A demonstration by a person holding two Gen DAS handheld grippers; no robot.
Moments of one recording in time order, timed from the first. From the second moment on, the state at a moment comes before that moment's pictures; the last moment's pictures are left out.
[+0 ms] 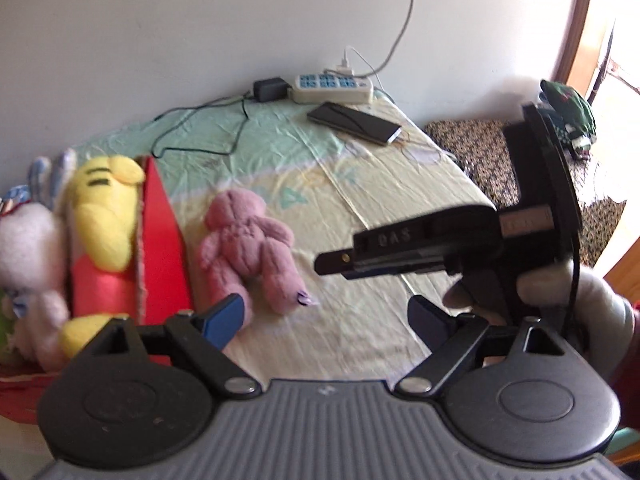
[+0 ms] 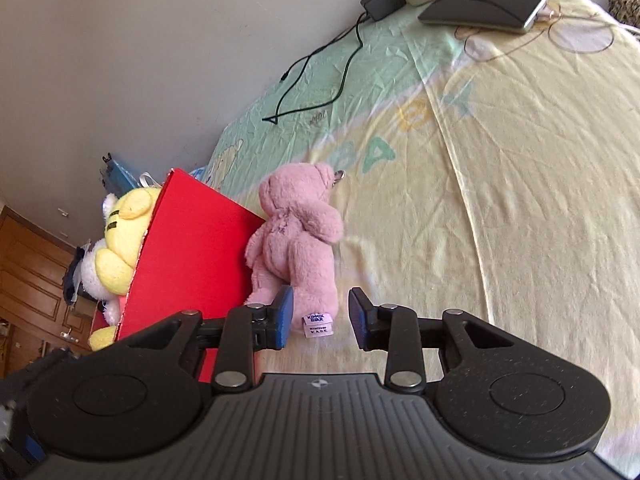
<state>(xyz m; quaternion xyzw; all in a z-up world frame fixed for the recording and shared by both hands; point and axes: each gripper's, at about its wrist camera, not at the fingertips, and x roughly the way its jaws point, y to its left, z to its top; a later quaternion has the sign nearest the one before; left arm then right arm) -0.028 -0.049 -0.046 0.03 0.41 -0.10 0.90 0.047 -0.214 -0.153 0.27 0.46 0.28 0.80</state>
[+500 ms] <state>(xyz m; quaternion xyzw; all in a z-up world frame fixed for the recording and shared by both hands) -0.017 -0.046 -0.080 0.02 0.46 -0.07 0.89 0.079 -0.174 -0.173 0.24 0.49 0.33 0.77</state>
